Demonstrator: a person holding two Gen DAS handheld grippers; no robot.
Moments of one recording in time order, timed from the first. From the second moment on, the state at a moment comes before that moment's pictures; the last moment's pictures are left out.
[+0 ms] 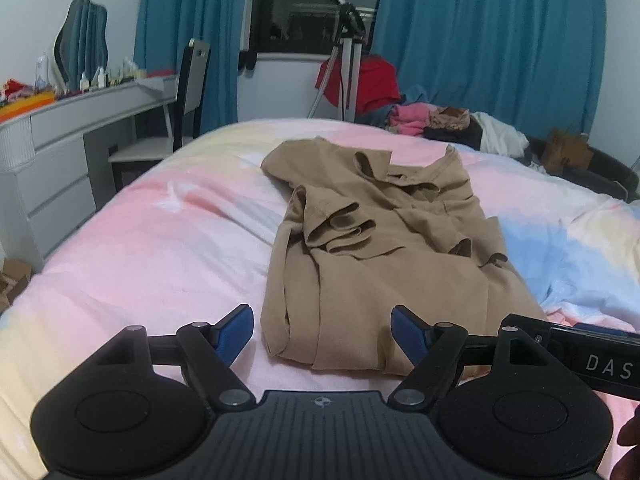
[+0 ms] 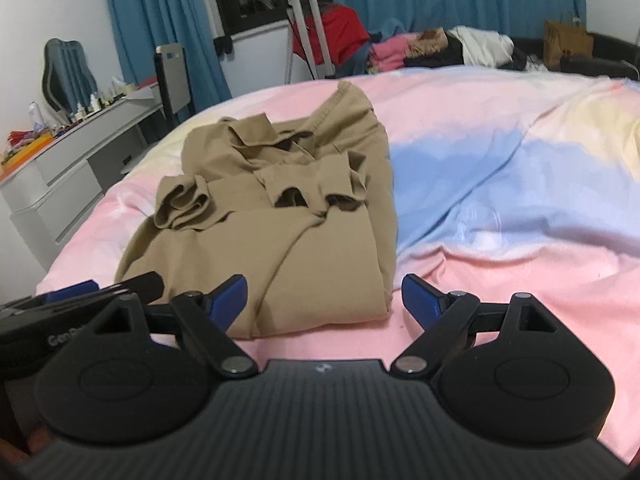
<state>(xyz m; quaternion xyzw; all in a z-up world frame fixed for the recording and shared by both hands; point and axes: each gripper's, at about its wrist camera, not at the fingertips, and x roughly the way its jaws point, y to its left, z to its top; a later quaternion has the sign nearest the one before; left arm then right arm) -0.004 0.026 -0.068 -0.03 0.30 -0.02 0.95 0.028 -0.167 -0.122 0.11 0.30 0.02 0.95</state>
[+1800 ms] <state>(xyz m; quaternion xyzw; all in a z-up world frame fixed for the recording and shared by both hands) -0.100 0.126 -0.005 -0.44 0.26 -0.13 0.85 -0.064 -0.268 -0.079 0.48 0.28 0.11 0.83</state>
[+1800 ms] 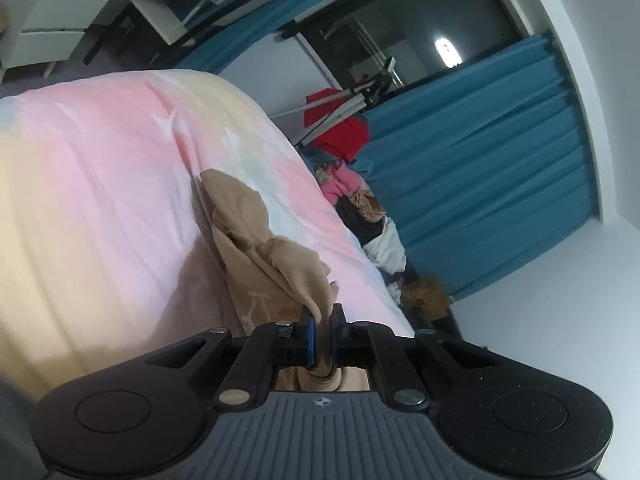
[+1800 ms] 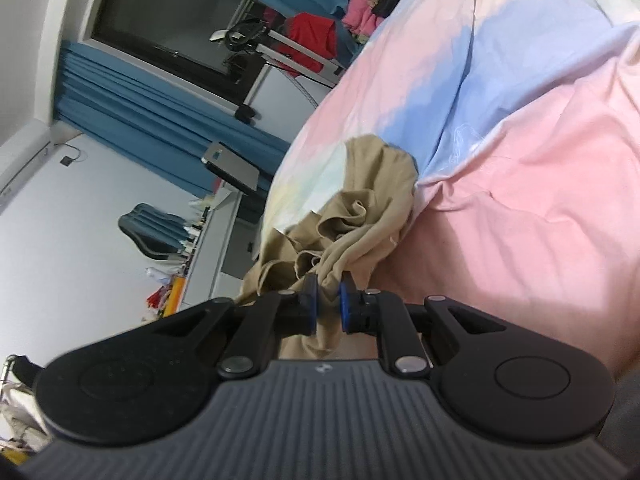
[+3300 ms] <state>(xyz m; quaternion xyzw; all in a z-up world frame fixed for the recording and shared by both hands) 0.134 0.062 -0.036 -0.04 0.26 -0.10 0.96 0.165 -0.233 -0.095 0.30 0.26 0.12 0.91</state>
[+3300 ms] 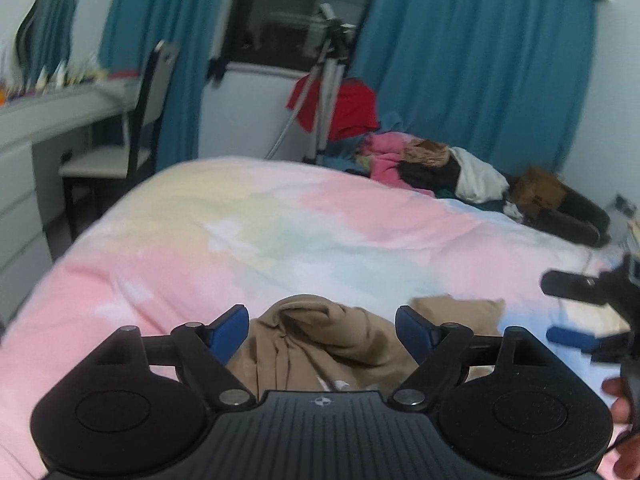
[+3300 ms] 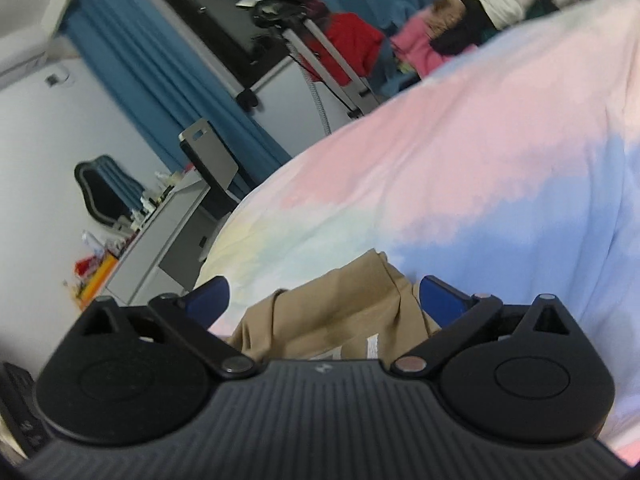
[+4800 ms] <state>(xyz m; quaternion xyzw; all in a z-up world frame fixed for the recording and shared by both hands) 0.047 0.076 -0.037 -0.16 0.34 -0.07 0.93 0.120 -0.178 -0.134 0.13 0.33 0.06 0.93</state>
